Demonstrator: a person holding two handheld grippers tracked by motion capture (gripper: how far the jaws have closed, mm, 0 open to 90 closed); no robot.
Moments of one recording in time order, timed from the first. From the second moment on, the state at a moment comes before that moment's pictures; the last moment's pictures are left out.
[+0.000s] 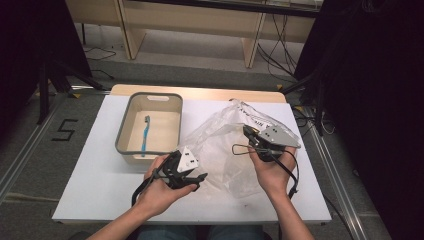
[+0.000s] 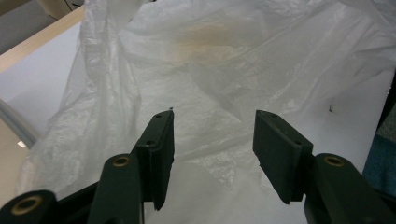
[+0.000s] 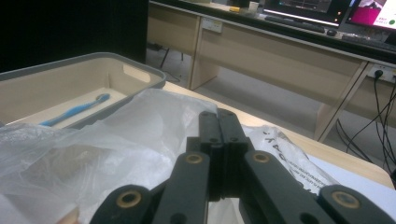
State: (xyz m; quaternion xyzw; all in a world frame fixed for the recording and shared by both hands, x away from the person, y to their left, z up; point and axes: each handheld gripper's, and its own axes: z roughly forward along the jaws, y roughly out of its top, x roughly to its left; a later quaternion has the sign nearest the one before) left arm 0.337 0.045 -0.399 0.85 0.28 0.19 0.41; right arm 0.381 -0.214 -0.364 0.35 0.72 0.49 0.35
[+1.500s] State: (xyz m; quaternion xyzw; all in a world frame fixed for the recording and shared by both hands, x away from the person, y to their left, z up) left arm 0.437 -0.003 -0.359 0.83 0.24 0.27 0.43; right arm 0.389 -0.195 -0.369 0.31 0.79 0.40 0.33
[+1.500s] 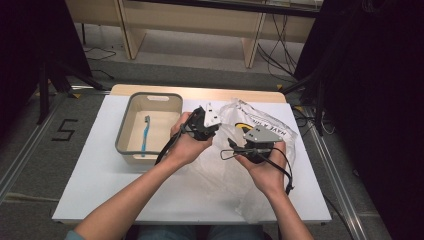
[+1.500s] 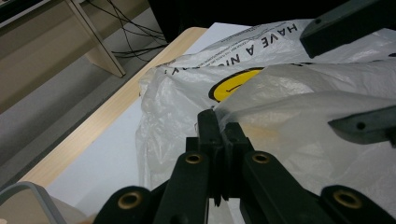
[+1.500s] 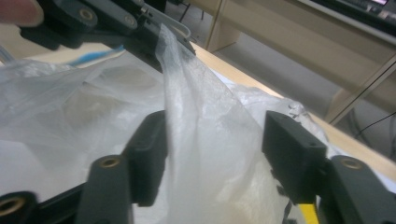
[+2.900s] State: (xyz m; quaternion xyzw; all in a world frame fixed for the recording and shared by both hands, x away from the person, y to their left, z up) left arm 0.389 0.097 -0.379 0.83 0.31 0.20 0.42; right arm 0.389 -0.196 -0.369 0.34 0.77 0.42 0.35
